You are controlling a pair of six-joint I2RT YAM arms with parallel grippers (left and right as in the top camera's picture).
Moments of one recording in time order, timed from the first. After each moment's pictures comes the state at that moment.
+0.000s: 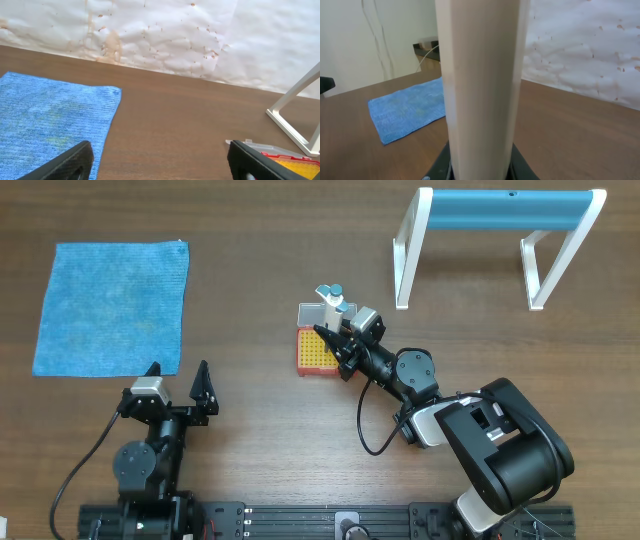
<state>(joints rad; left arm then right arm) 0.05 0.01 0.01 -0.07 0.09 -0.21 0.47 1.79 0.39 1.45 -0.42 0.12</state>
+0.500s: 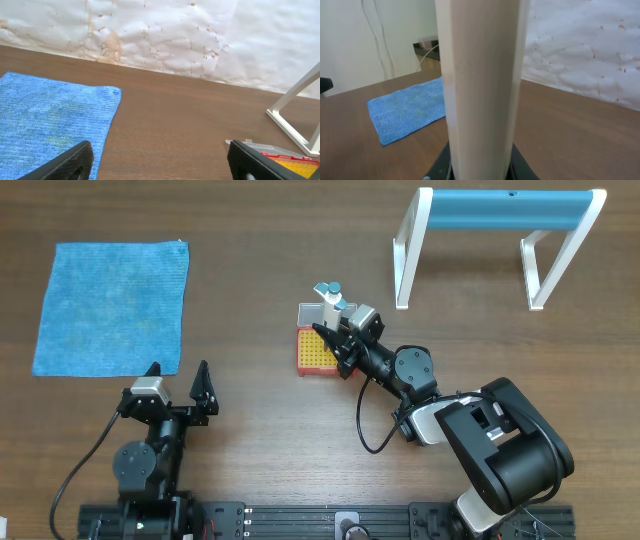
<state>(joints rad) 0.05 0.01 0.01 -0.07 0.09 -0.21 0.47 1.79 0.41 1.43 -0.42 0.11</state>
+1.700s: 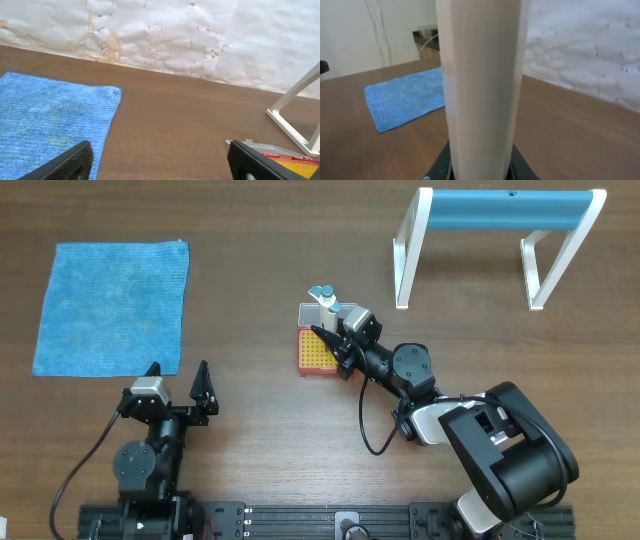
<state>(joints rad) 0.05 0.01 0.01 -0.07 0.09 -0.21 0.47 1.76 0.41 1.35 -0.43 0.03</state>
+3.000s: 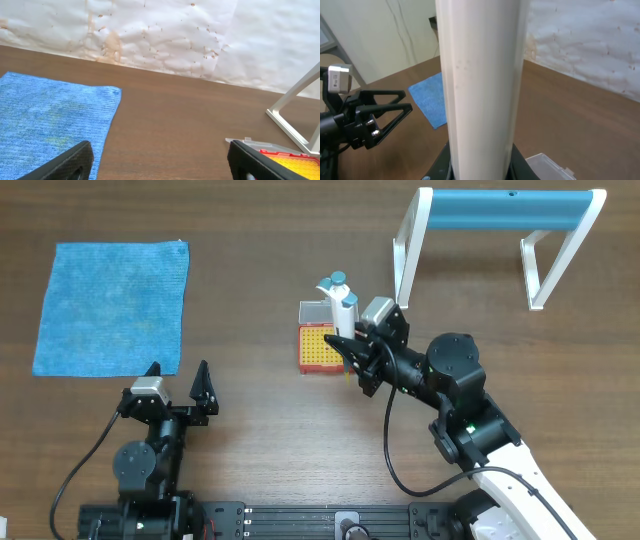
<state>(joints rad) 0.05 0.01 0.01 -0.07 0.09 -0.21 0.47 1.00 0.64 0.17 -0.51 0.06</state>
